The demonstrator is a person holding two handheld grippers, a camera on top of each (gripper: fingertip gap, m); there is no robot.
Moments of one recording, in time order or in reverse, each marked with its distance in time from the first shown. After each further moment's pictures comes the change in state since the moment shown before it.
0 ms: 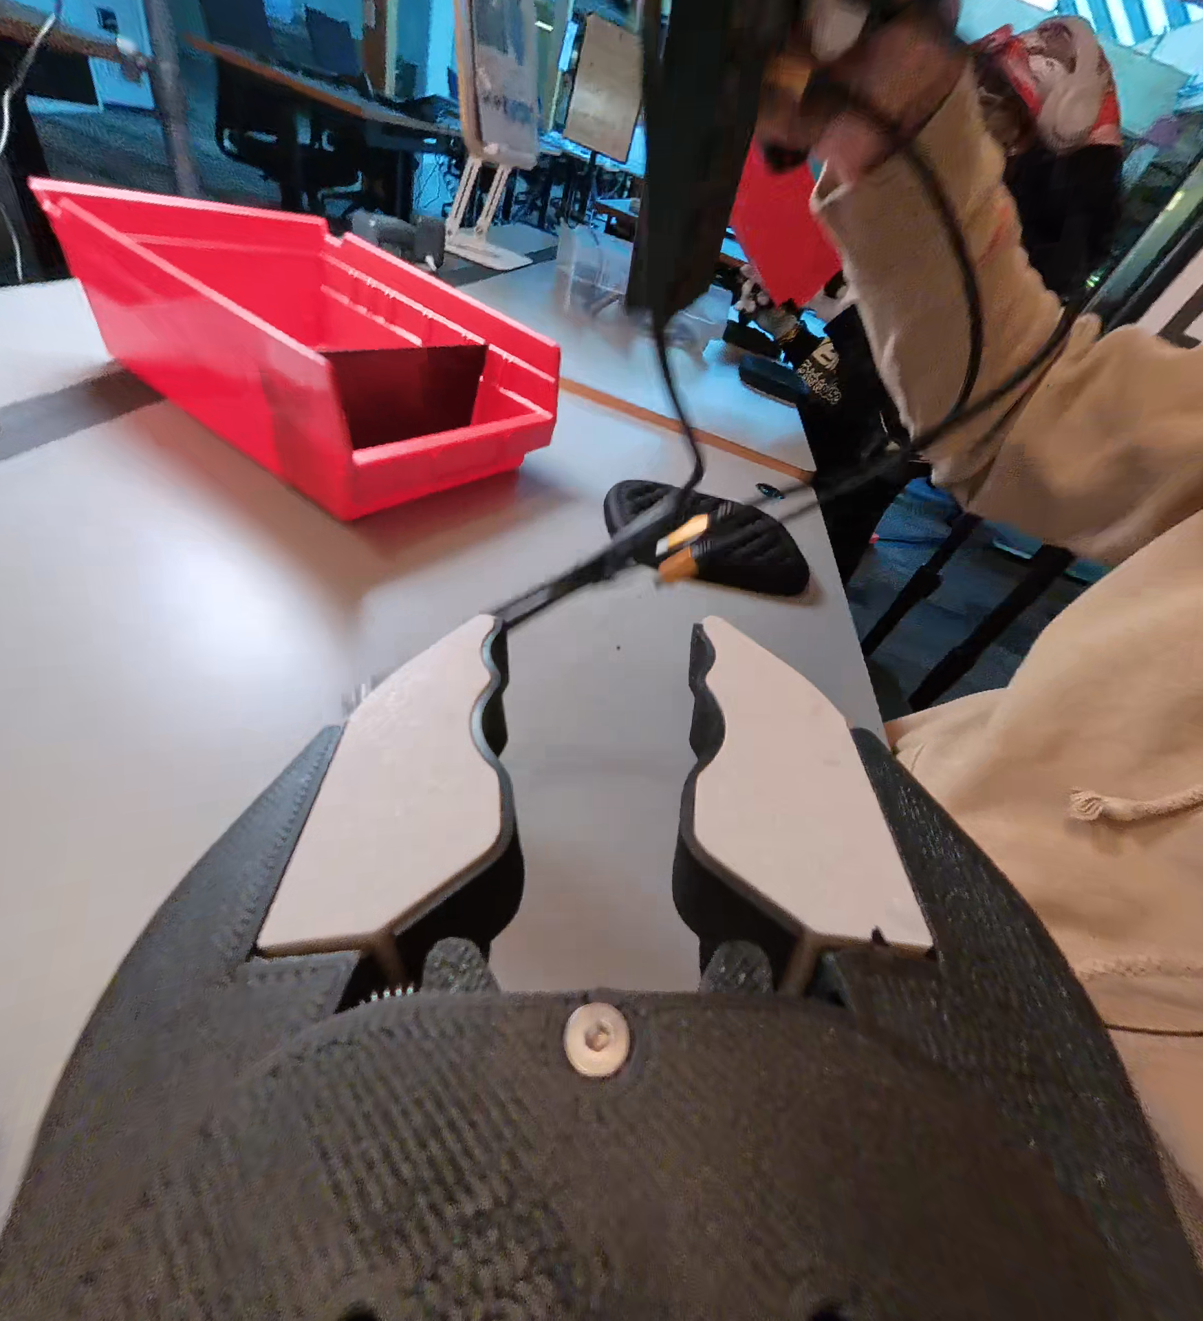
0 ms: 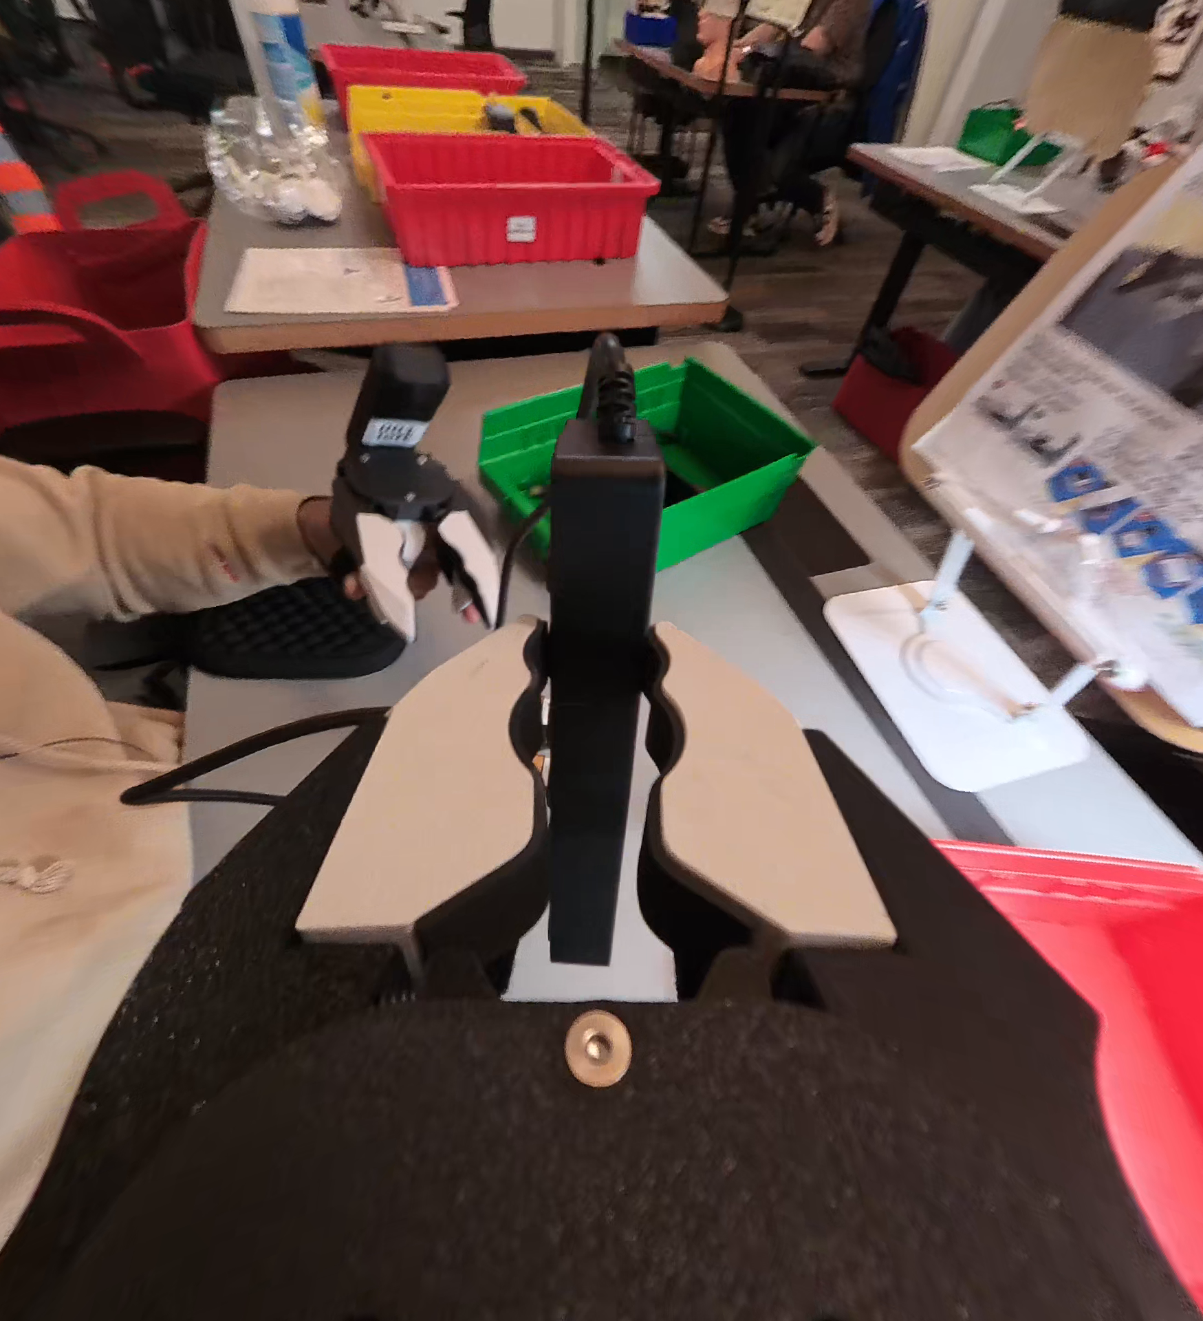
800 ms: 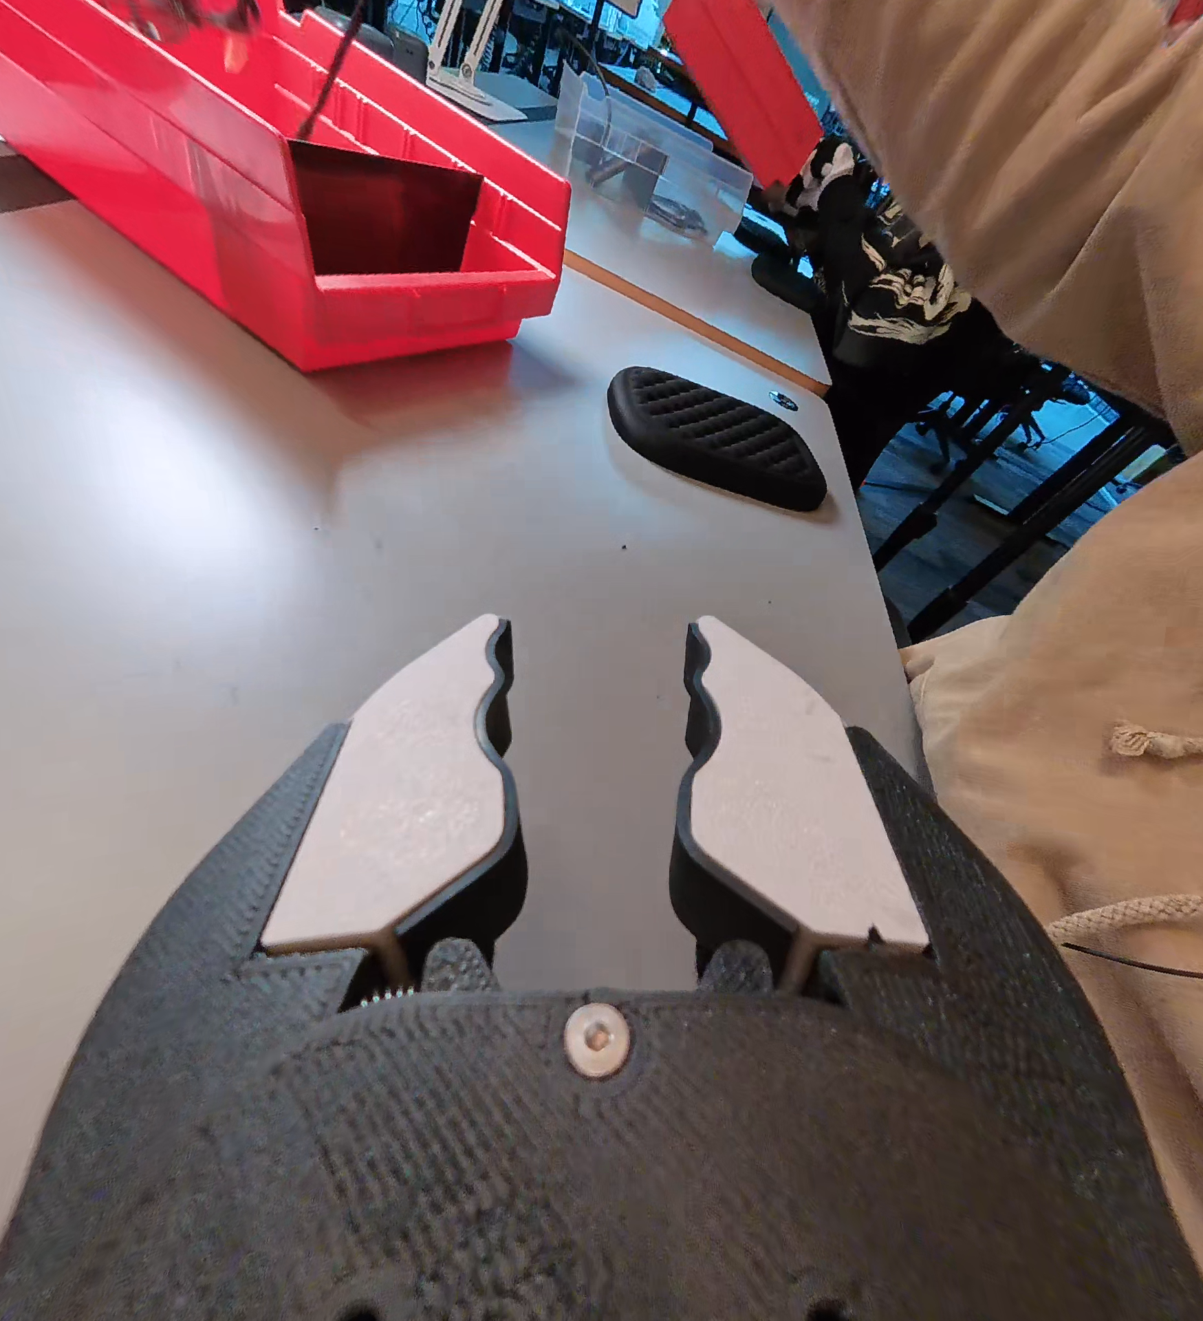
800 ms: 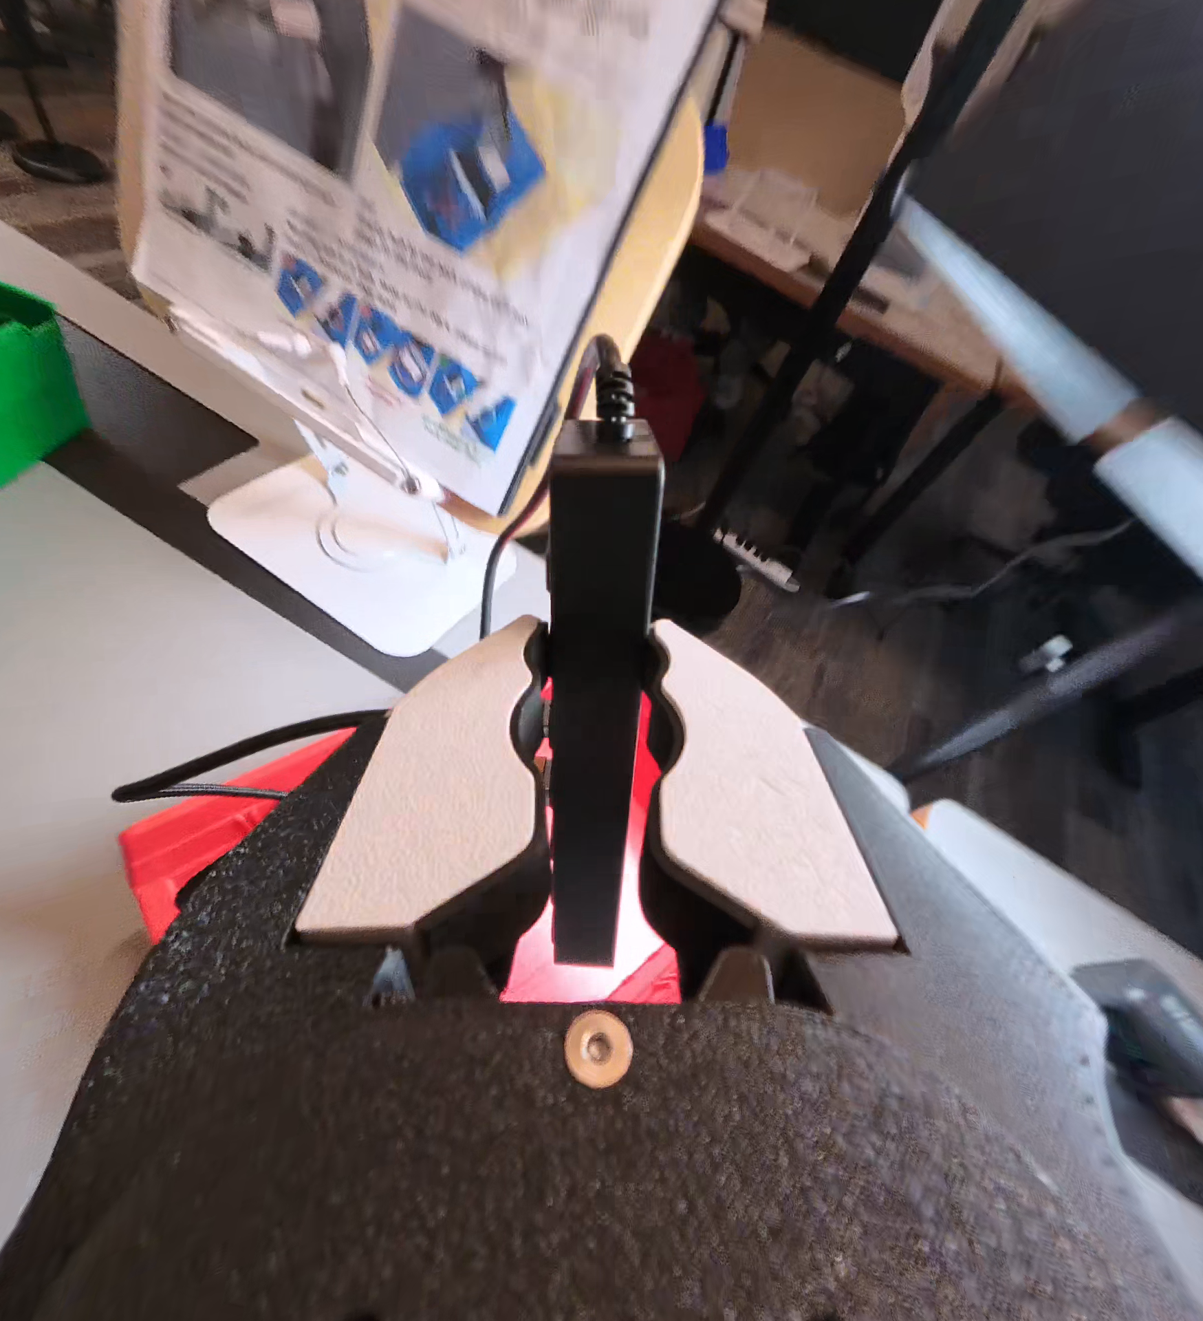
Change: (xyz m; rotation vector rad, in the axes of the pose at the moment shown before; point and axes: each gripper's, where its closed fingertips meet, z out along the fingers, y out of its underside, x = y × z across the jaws) left arm -0.008 0.049 0.012 -0.115 0.015 -0.070; right arm 0.275 0.071 -0.058 -0.168 0.736 0.091
